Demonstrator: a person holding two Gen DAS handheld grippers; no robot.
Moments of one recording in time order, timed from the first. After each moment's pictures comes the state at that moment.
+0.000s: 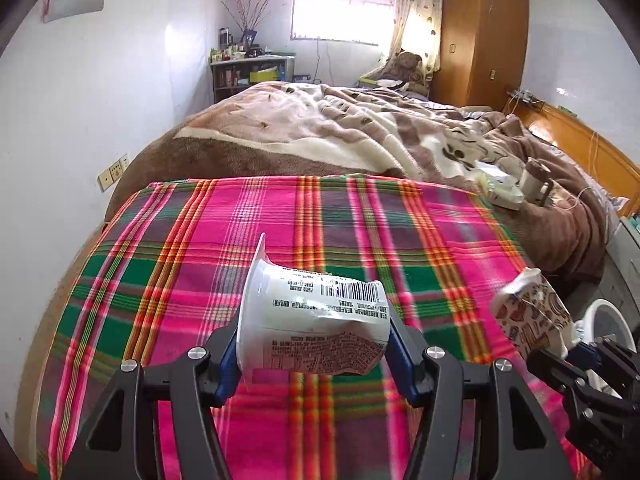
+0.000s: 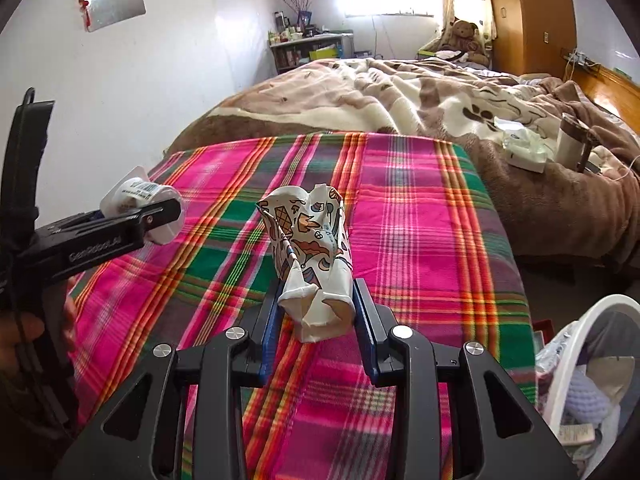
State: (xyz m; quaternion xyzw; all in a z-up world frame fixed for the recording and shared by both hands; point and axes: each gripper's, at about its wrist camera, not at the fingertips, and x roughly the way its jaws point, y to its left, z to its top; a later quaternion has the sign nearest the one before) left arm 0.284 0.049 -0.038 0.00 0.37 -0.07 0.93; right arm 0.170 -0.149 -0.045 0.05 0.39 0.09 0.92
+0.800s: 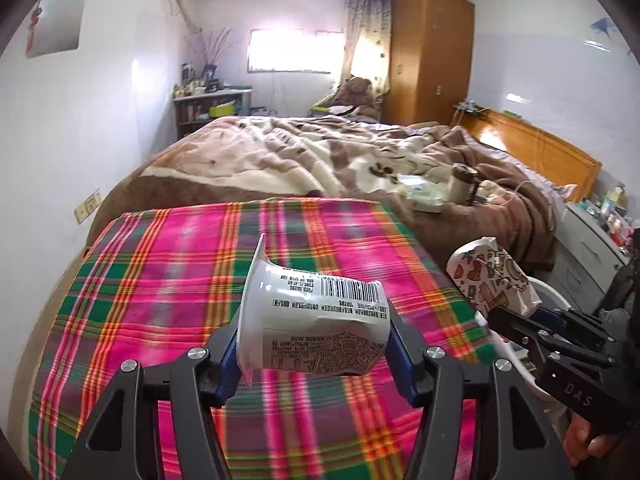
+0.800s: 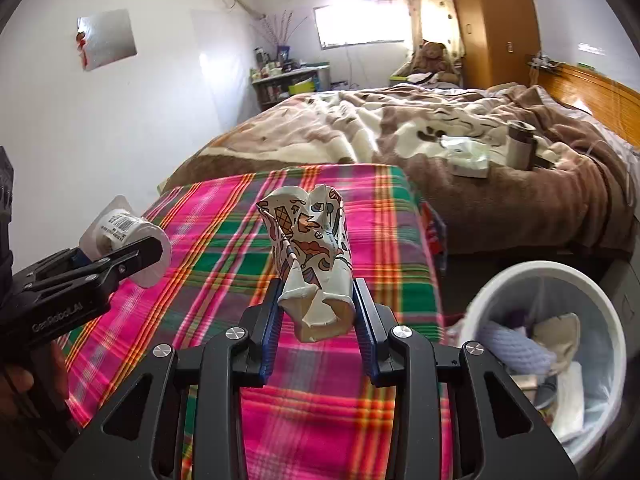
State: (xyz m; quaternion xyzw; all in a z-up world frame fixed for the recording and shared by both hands) left arm 0.166 -0.024 0.014 0.01 0.31 -0.14 0.94; right arm 0.098 -0.211 -0.010 0.08 0.34 0.06 0.94
